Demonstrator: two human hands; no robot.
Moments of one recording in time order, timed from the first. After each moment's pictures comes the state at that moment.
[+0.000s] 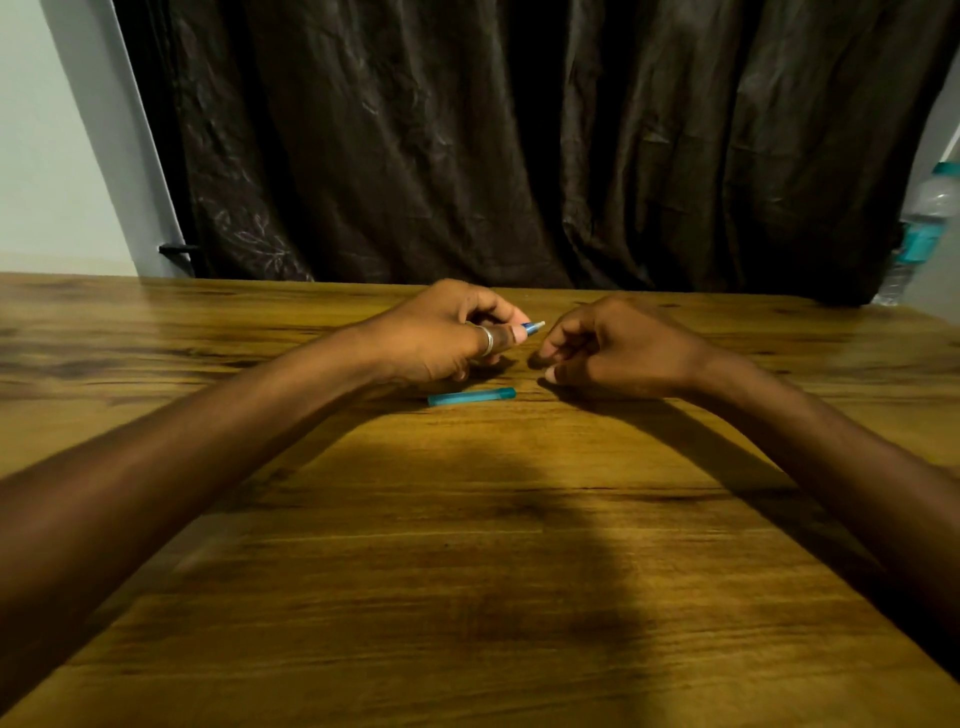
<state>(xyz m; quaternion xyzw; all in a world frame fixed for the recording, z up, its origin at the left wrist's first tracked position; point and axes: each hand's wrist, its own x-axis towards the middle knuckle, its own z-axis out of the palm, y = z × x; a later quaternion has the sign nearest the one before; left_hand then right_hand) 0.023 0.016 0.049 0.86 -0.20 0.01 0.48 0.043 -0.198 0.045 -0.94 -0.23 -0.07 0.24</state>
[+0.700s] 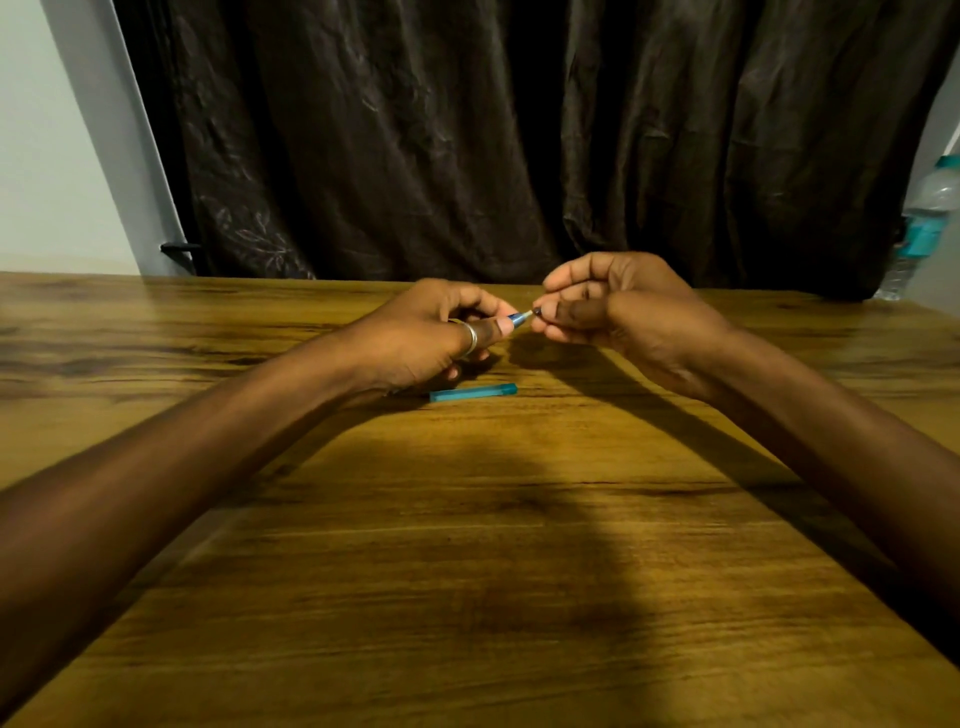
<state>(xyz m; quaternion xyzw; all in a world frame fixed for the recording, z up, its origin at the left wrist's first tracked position) 0.014 0.022 0.043 0.83 -0.19 0.02 0.52 0.024 -0.183 0.060 -0.73 -0.16 0.00 0.67</state>
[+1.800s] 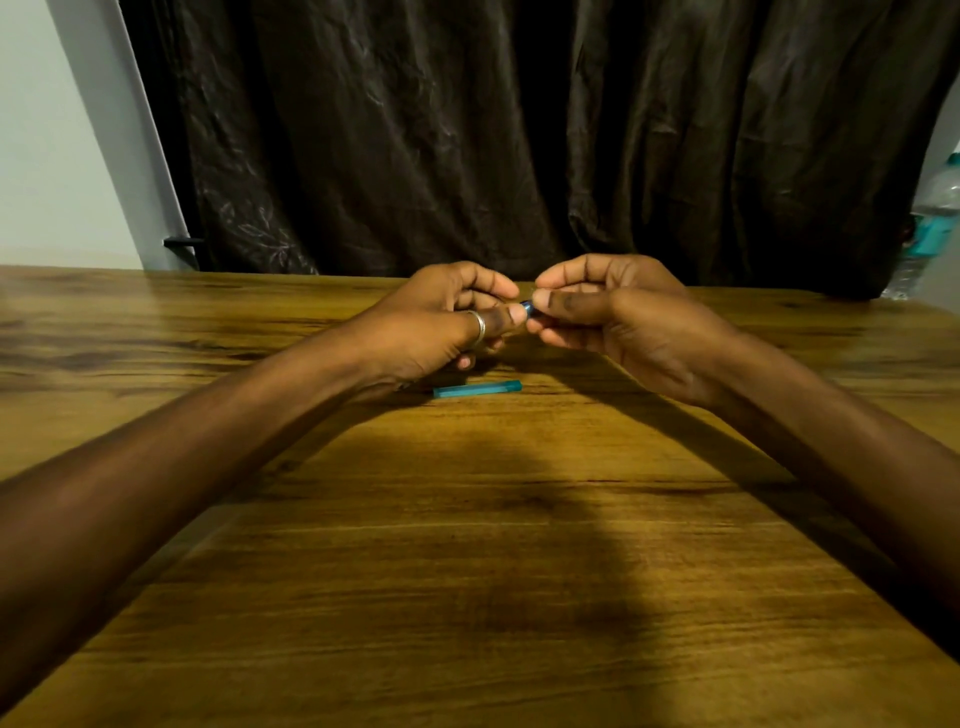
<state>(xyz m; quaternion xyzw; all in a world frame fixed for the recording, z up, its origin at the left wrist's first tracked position) 0.022 0.022 0.039 0.78 -0.20 0.03 0.59 0.021 -0.175 0.055 -0.69 -0.18 0.04 0.70</state>
